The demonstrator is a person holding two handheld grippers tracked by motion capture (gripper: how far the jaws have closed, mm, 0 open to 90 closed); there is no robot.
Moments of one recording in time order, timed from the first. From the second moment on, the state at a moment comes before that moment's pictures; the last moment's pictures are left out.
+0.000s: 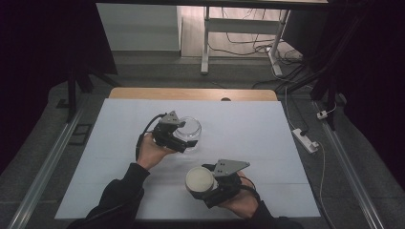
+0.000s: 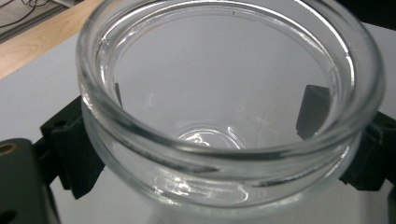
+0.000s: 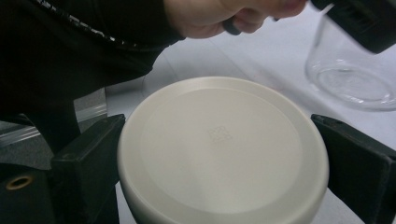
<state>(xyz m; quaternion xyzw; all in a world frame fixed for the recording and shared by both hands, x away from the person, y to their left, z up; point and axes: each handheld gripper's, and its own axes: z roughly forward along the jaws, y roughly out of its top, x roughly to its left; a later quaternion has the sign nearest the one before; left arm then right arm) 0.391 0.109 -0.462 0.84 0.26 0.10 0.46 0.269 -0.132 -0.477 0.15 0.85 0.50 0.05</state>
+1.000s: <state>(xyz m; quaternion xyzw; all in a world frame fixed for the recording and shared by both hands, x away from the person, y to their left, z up) 0.424 0.089 -0.487 0.84 0.26 0.12 0.45 0.289 -0.112 -0.524 0.16 0.87 0.45 0.07</state>
